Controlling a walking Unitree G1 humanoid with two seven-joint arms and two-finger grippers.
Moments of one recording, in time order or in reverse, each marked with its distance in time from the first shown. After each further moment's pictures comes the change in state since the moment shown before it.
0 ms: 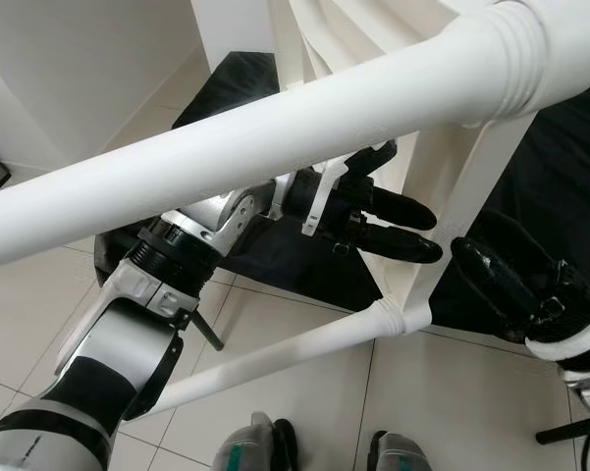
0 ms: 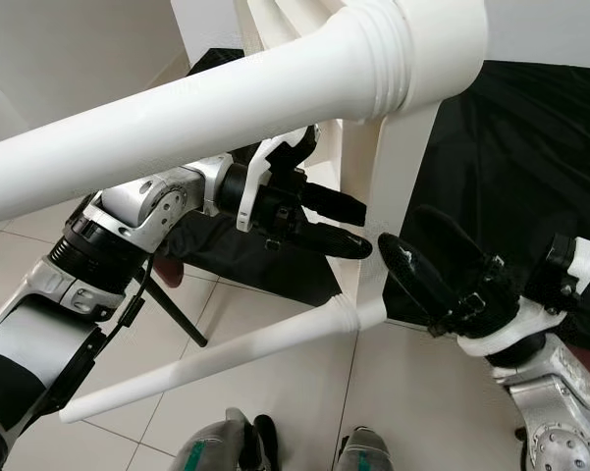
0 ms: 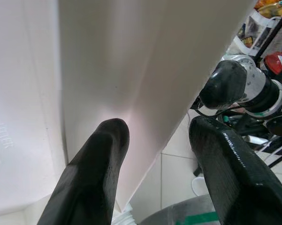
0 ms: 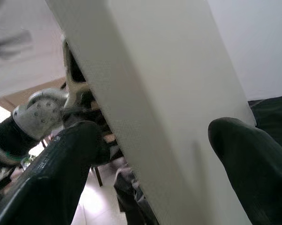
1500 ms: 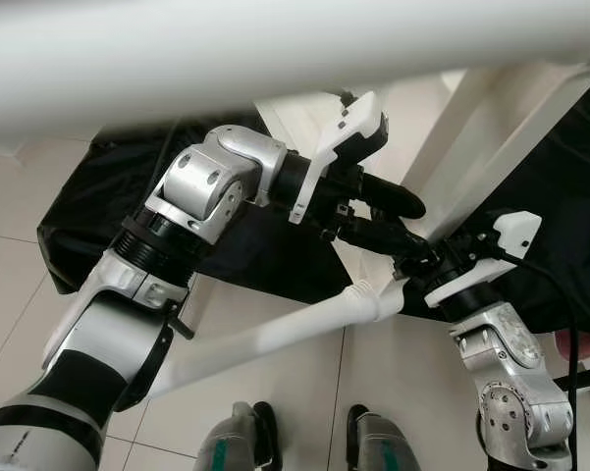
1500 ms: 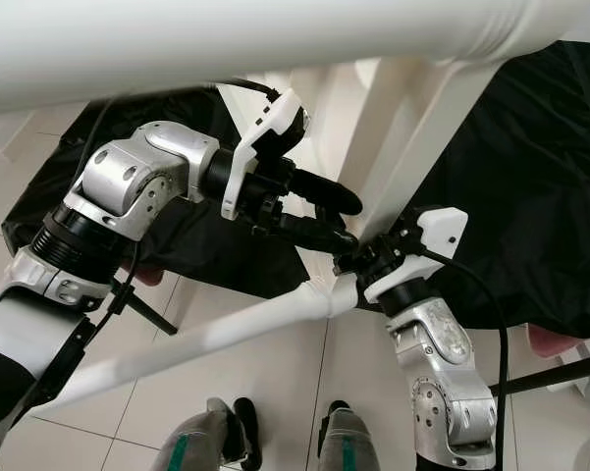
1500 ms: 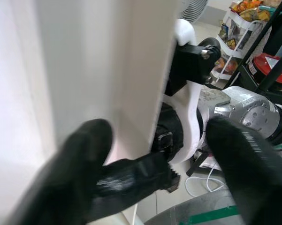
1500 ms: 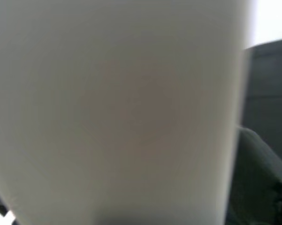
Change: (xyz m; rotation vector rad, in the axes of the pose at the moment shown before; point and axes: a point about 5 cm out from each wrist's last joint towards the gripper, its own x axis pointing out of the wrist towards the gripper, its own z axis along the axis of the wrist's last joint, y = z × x) left arm -0.010 -0.002 0.009 0.021 0.057 0.012; right arm 0.072 -0.009 -0.044 -0.100 -0.005 -0.432
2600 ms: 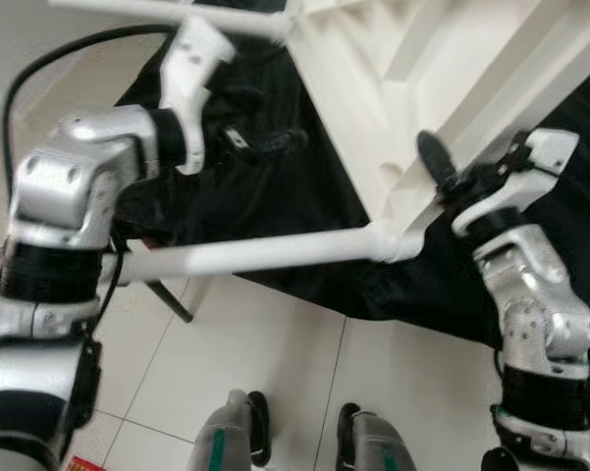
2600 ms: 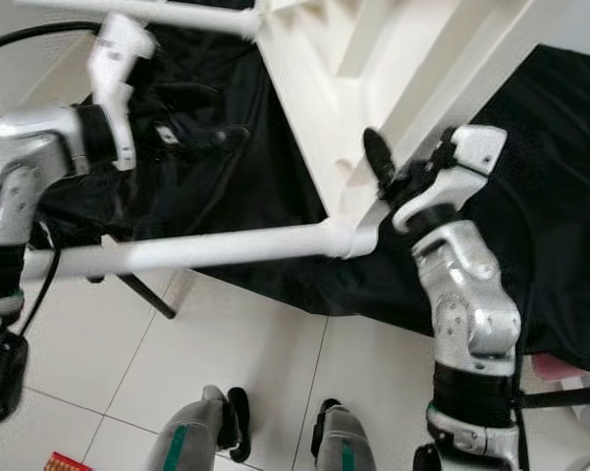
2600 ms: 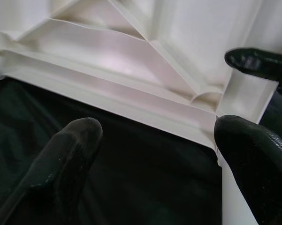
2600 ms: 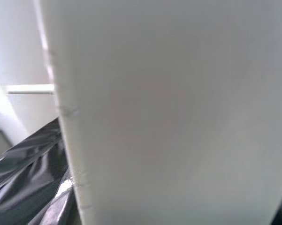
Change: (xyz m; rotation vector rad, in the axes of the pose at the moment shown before) left arm -0.115 -0.023 0.007 0.054 -0.100 0.888; right arm 0.047 -0.055 0.049 -0.094 -0.108 -0.165
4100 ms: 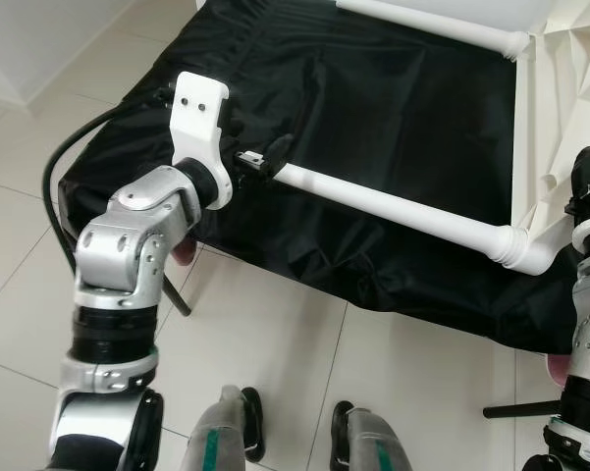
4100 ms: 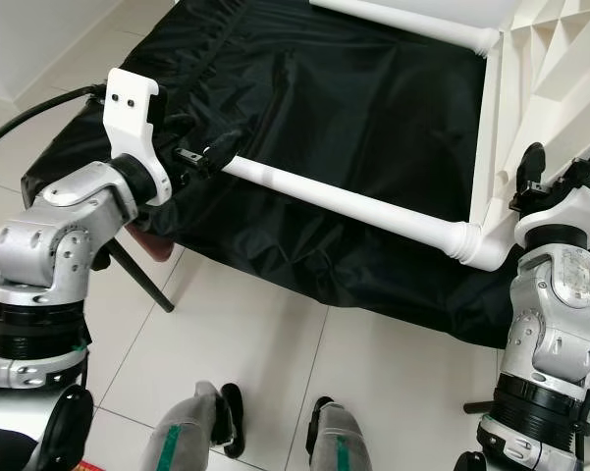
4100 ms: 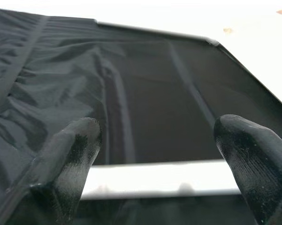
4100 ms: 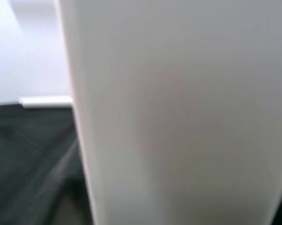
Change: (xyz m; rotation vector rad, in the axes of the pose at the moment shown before) left arm 0.025 -0.009 -0.042 -0.206 -0.044 0.487; right arm -0.027 -0.077 0.022 -0.257 -0.095 -0.389
